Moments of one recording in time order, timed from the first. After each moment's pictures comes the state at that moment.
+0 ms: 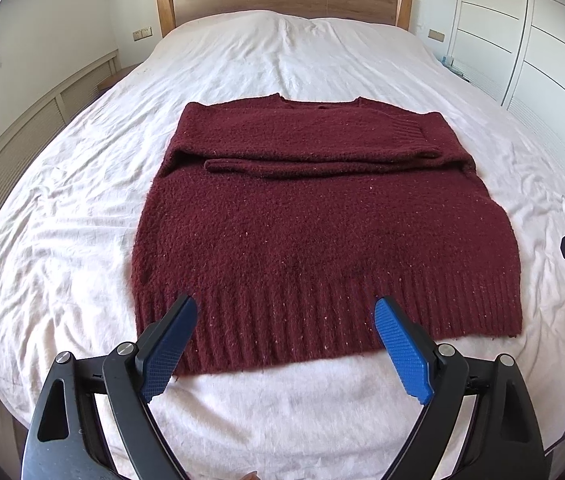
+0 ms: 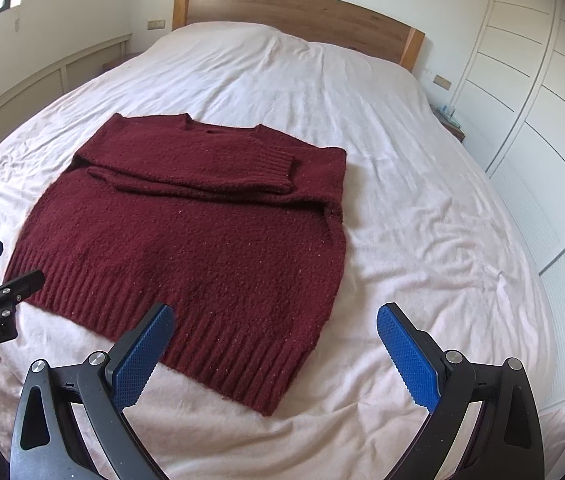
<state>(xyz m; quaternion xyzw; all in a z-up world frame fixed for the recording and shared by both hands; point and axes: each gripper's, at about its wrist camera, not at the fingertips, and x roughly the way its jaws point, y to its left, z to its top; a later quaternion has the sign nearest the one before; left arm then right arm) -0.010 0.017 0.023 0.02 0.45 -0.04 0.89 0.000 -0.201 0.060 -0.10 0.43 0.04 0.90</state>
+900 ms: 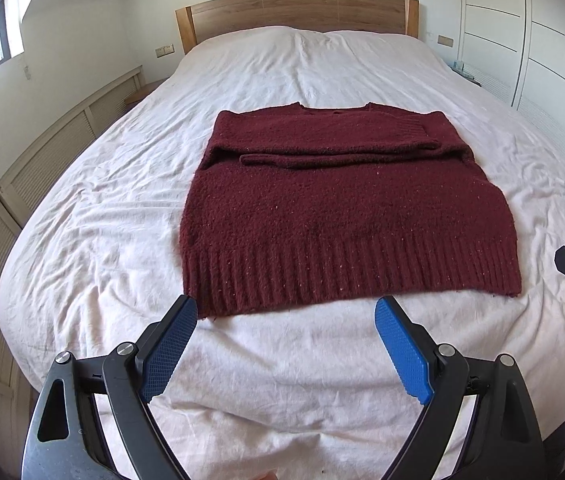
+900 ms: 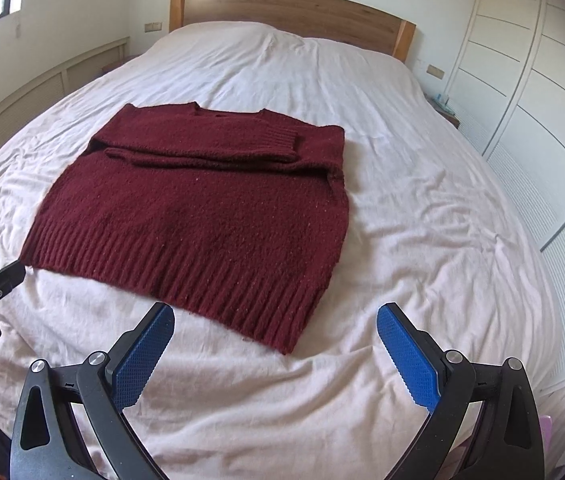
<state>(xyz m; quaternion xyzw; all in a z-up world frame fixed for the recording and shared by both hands) -0.080 0.017 0.034 0.05 0.43 0.00 0.90 -0.065 -0.199 0.049 -0.08 0.44 0.04 0.90</state>
